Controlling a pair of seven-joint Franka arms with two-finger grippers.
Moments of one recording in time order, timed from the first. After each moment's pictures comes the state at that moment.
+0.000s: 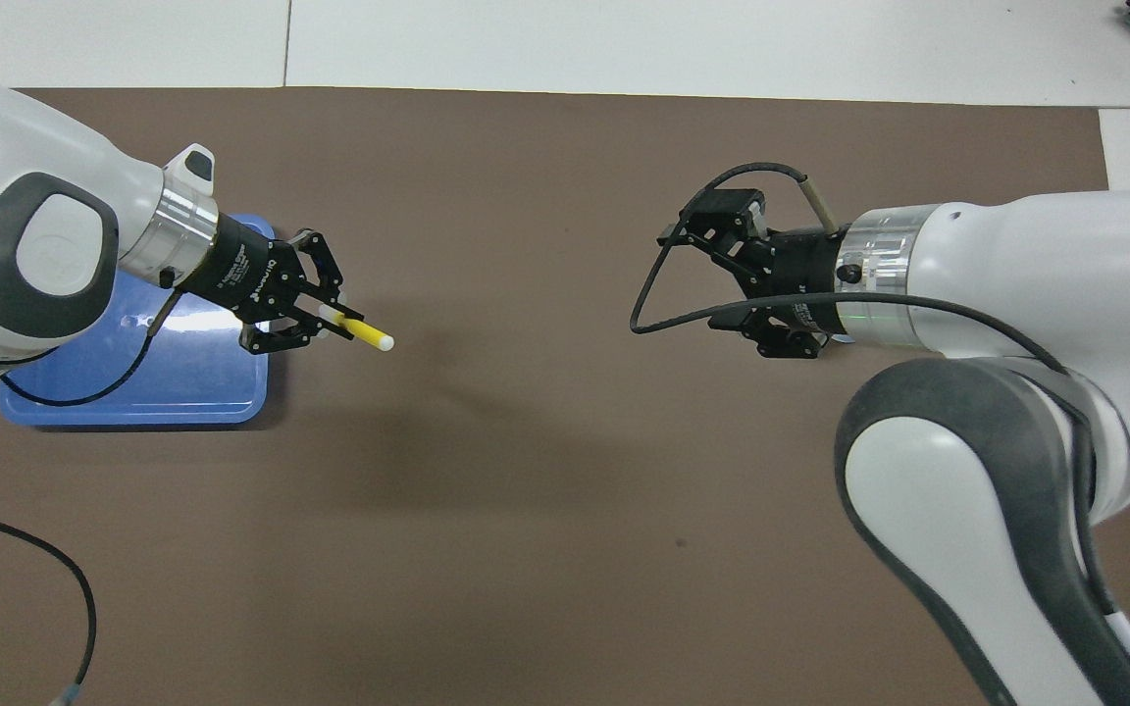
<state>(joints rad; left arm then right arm) -0.03 0.31 -0.27 -1.66 -0.67 1.87 -1.27 0.37 0.03 0.01 -1.87 0.57 2.26 0.89</state>
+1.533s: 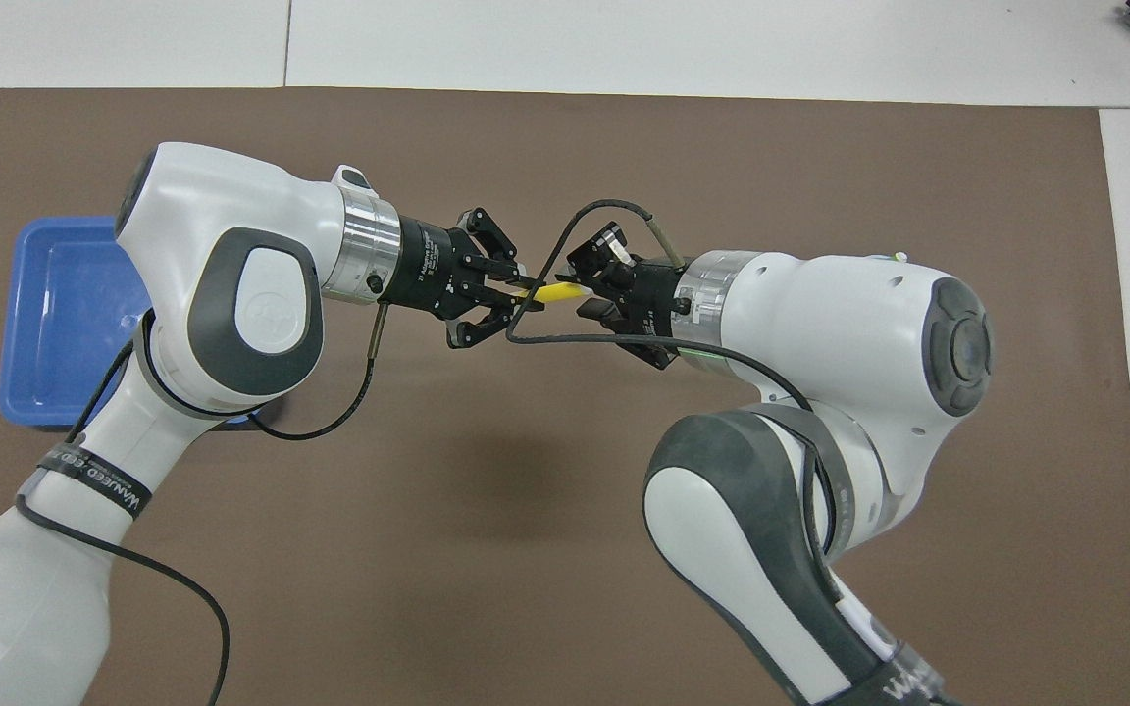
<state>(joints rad) -0.17 0.31 -0.27 -1.70 -0.86 2.11 -1.41 0.48 0.12 0.01 -1.88 0.57 2.48 1.00</state>
